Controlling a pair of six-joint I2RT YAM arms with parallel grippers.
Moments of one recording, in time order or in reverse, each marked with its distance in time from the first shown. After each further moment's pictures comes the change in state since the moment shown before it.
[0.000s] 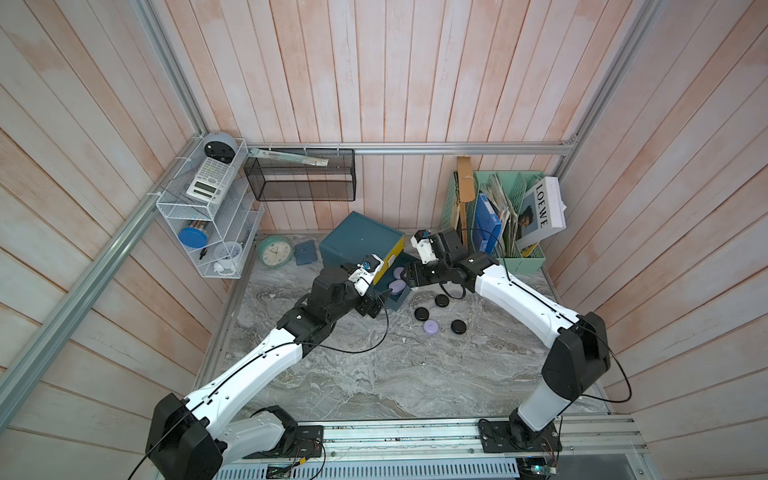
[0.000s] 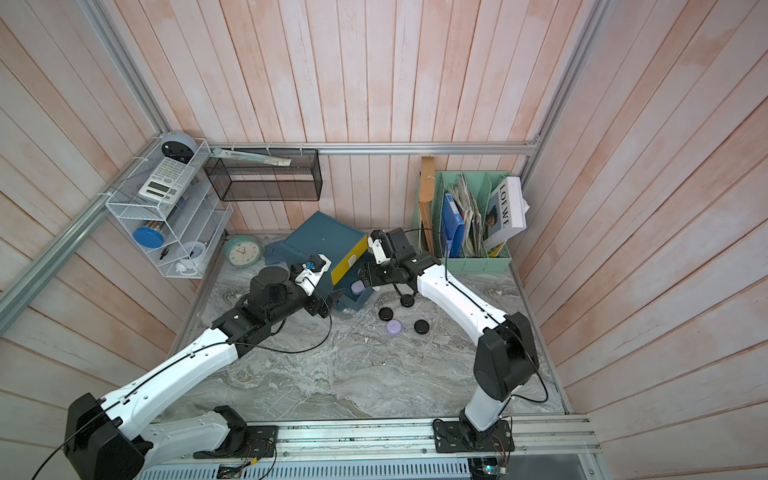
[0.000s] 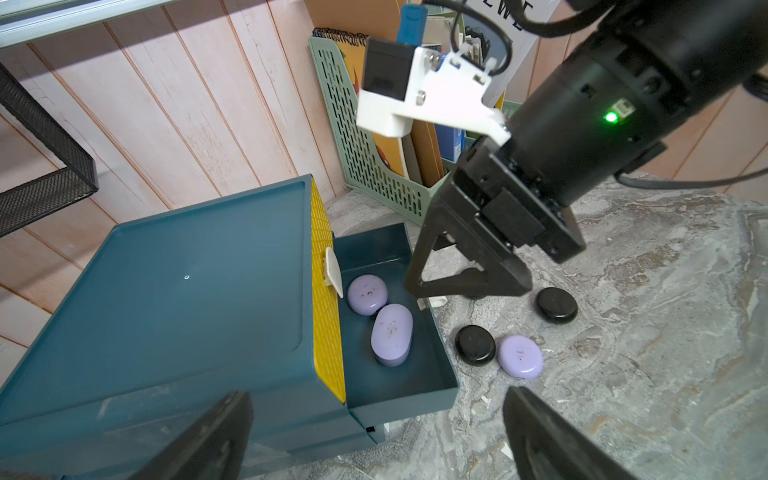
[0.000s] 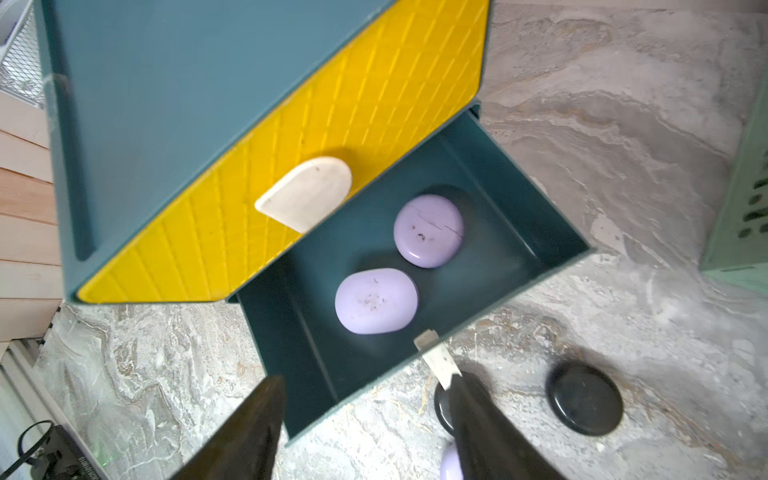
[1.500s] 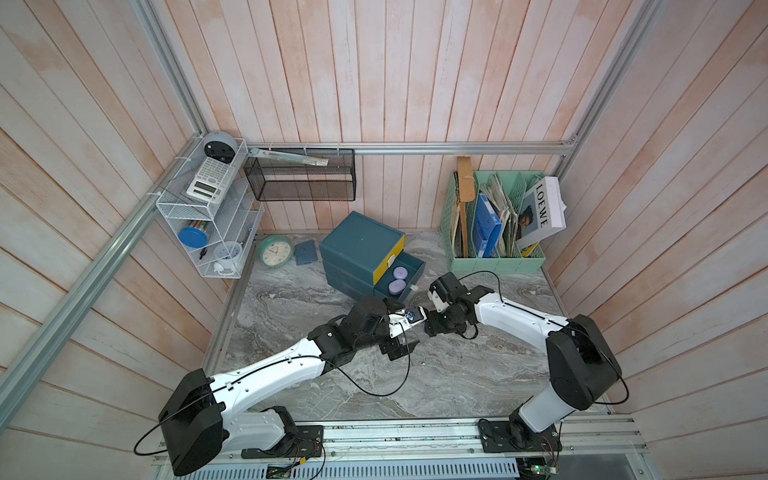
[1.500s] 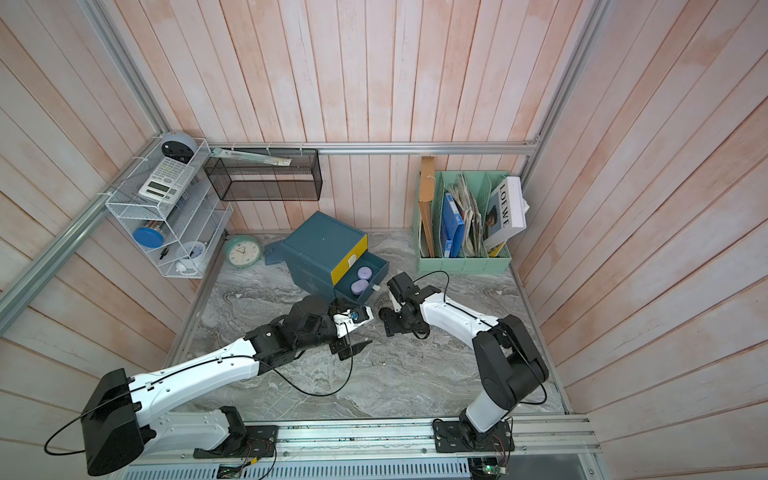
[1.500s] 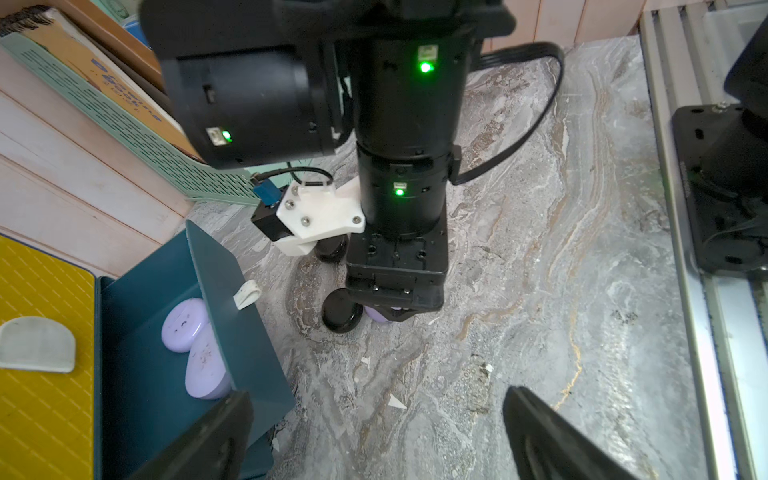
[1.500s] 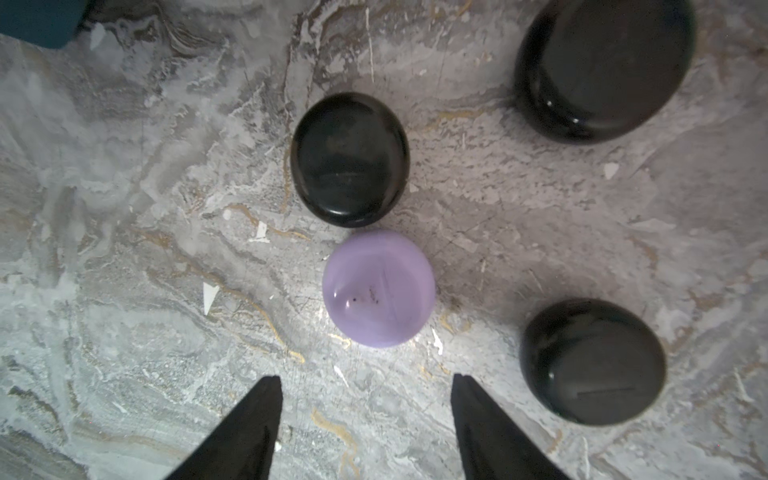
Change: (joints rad) left arm -0.293 0.090 -0.084 -0.015 0.049 0.220; right arm -0.009 -0.024 -0.394 -0.079 0.067 0.040
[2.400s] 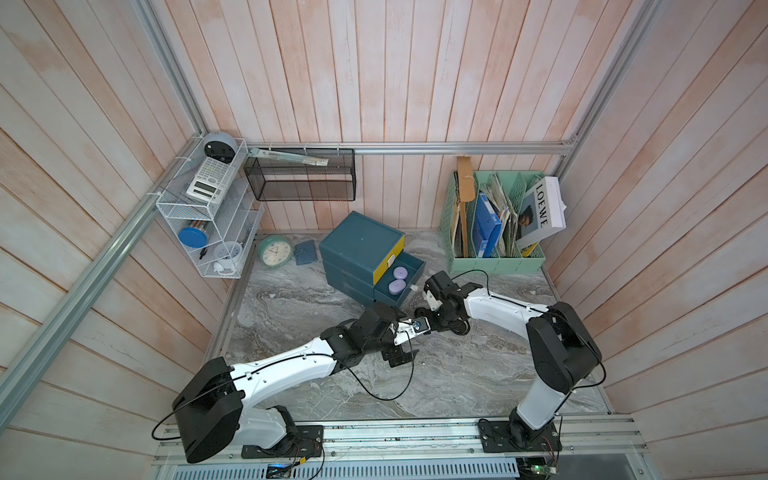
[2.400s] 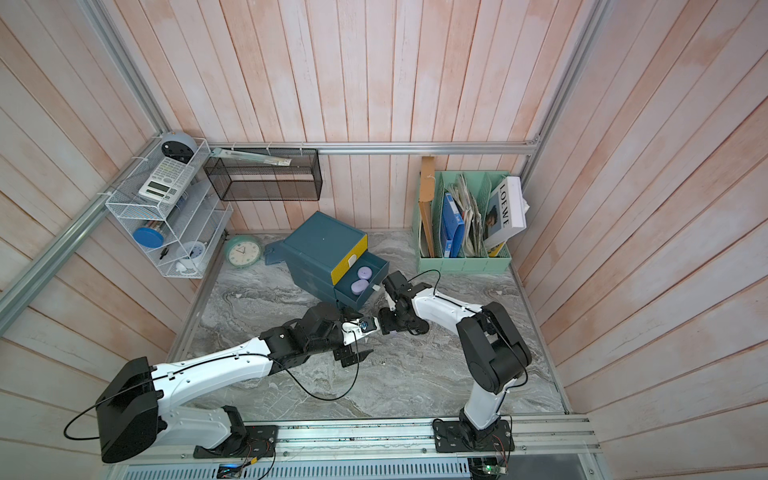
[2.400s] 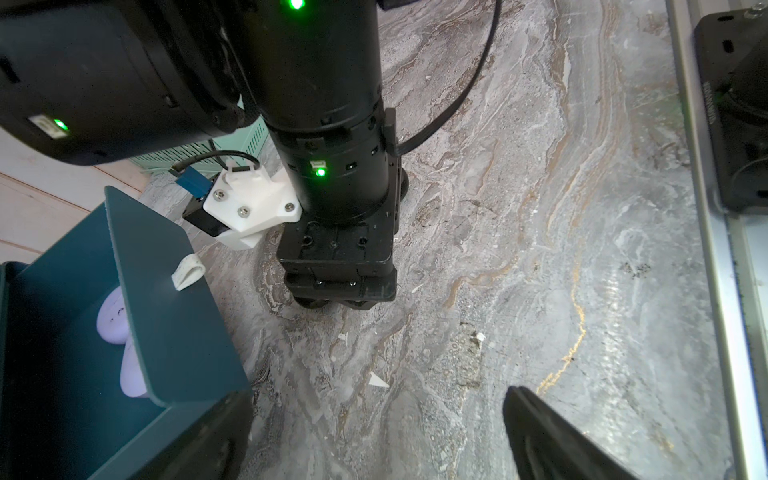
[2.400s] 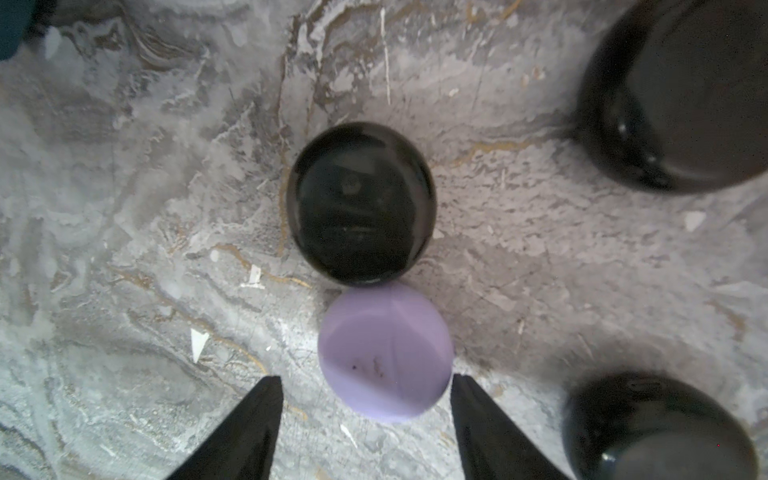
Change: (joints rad) left arm -0.019 0.082 -0.017 -0.001 -0.031 0.030; right arm 0.000 0.118 0.054 0.026 -0.022 0.001
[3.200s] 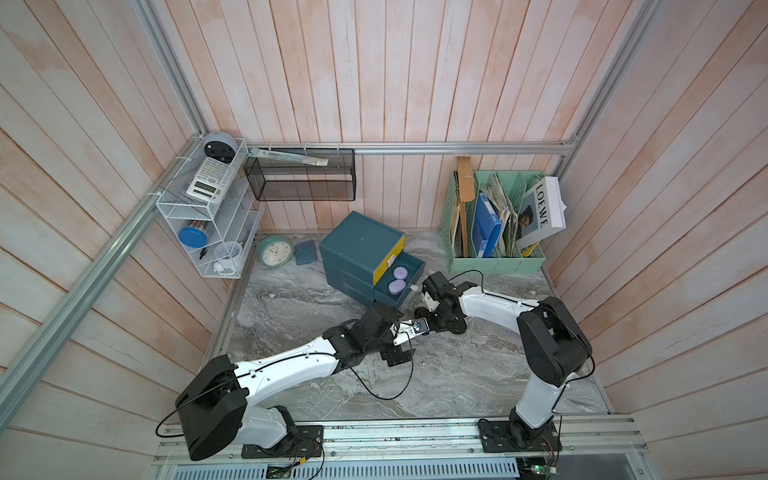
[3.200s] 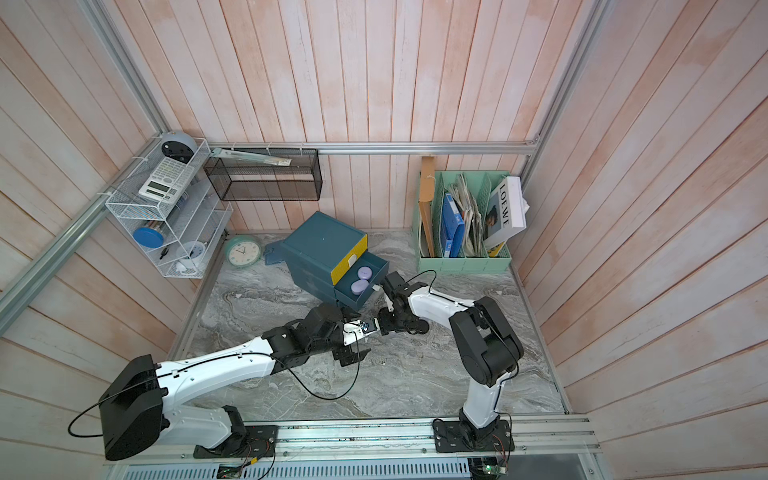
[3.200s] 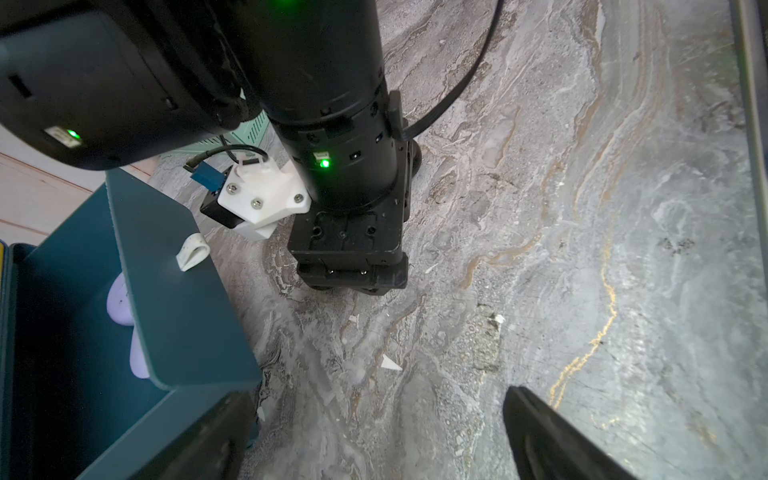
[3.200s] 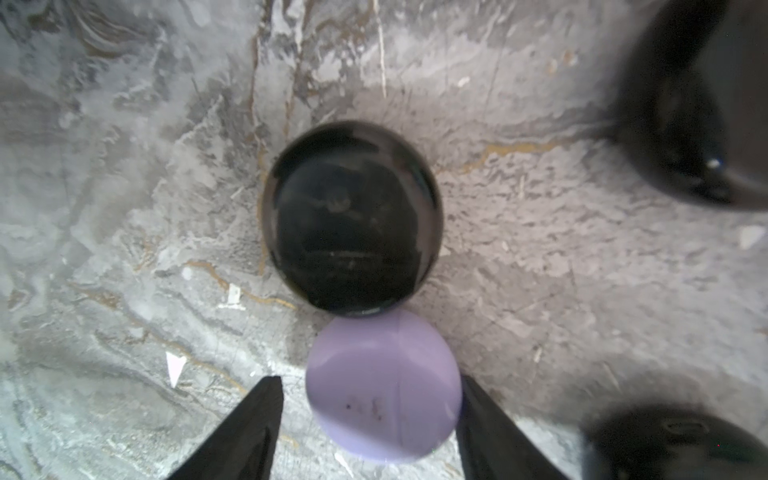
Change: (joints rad) left arm 0.000 0.020 0.000 -0.018 -0.051 0.023; right arm 0.000 0.061 0.027 -0.005 0.001 0.003
